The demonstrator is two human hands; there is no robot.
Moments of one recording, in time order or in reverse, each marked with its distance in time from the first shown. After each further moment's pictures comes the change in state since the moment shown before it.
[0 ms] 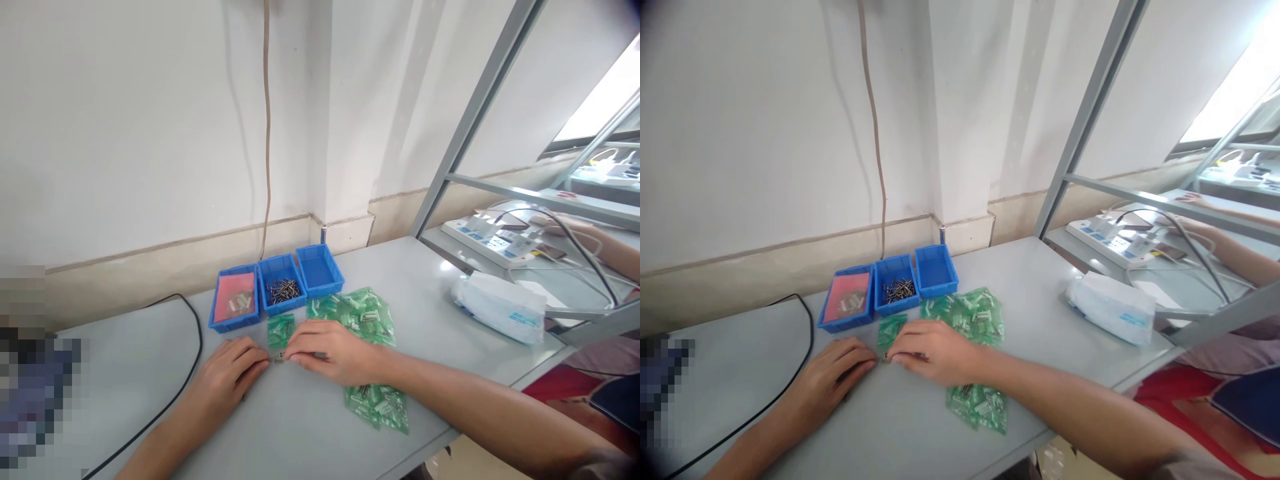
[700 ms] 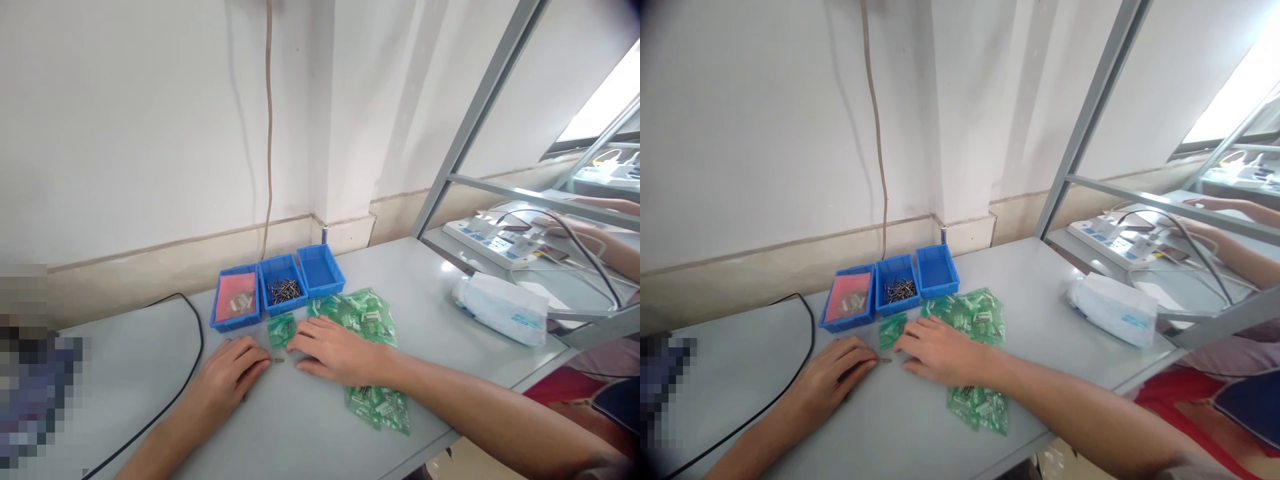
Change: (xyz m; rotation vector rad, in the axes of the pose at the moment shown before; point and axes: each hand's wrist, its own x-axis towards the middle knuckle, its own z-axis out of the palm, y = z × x) left_hand 0.001 0.001 -0.001 -0.028 0.000 0.013; right_hand -0.004 0.006 0.000 -0.365 -0.225 0.068
